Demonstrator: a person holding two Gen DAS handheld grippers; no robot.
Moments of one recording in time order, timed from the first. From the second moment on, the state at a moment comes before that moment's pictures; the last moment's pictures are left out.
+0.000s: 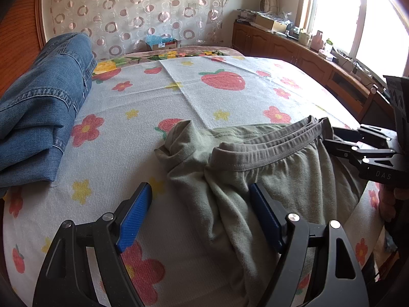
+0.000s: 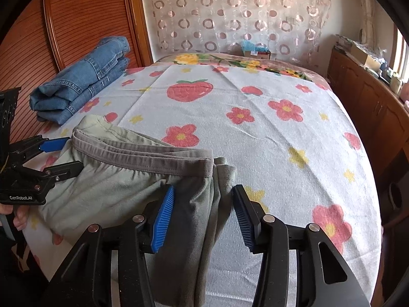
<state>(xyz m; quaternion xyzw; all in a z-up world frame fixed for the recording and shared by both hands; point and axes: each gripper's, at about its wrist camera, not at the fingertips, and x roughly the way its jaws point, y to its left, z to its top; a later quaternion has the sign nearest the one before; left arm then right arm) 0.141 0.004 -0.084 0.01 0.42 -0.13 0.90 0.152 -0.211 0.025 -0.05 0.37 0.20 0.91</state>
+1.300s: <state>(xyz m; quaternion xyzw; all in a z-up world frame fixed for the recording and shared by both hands) 0.122 -0.013 -0.043 -0.02 0.36 -0.19 0.91 0.154 -0.209 0.026 -0.04 0.37 0.22 0.90</state>
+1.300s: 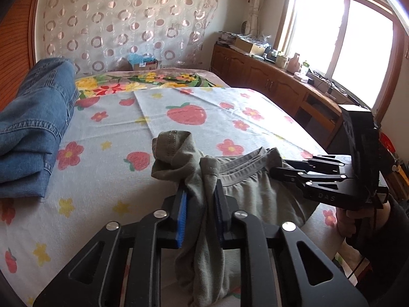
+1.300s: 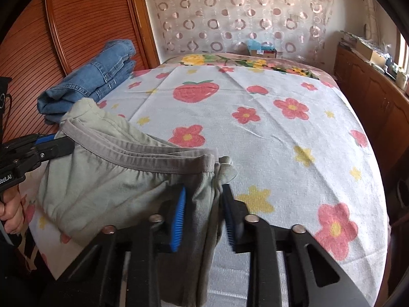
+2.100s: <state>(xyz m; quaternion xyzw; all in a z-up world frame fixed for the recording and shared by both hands) 0.090 -0.020 0.022 0.00 0.27 -0.20 0.94 0.106 -0.213 0.083 -0.05 0.27 0.22 0.94</state>
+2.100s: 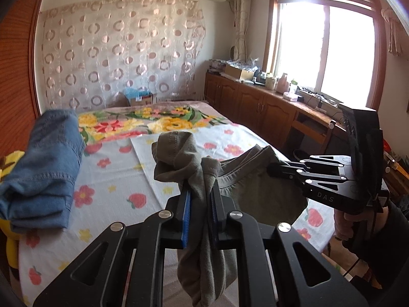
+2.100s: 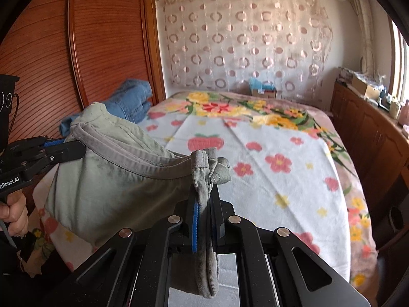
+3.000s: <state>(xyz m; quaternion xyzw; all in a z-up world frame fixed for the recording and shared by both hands) 0.107 0.016 0.091 0.01 0.21 -0.15 0.97 0.141 -0.199 0.115 -0.07 0.16 0.26 0.95</state>
